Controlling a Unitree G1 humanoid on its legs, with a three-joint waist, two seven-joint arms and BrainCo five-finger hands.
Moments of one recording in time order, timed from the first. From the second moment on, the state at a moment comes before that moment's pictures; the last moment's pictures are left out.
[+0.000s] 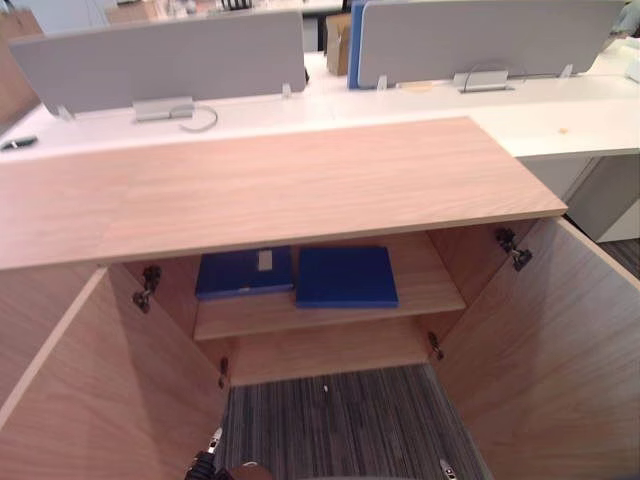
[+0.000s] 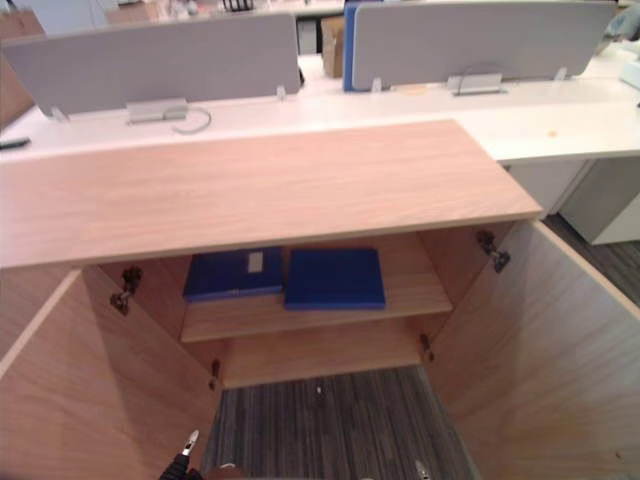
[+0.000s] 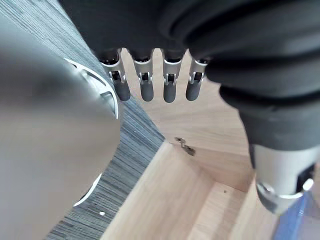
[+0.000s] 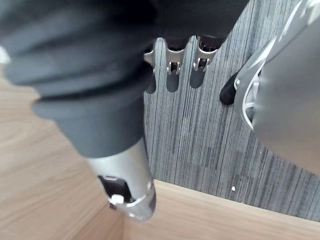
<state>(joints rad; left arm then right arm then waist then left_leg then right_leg) 0.10 -0.08 0.58 0.93 -0.18 -0.04 0.06 0.13 0.06 -0.63 1.01 0.60 0.00 -0.10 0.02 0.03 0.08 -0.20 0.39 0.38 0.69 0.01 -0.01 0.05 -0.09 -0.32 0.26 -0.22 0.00</state>
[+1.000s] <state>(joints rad) 0.10 -0.06 0.51 0.98 -0.13 -0.04 0.06 0.10 0.03 -0.40 0.88 0.52 -0.01 -0.09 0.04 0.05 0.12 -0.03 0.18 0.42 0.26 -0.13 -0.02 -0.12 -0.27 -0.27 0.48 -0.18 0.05</state>
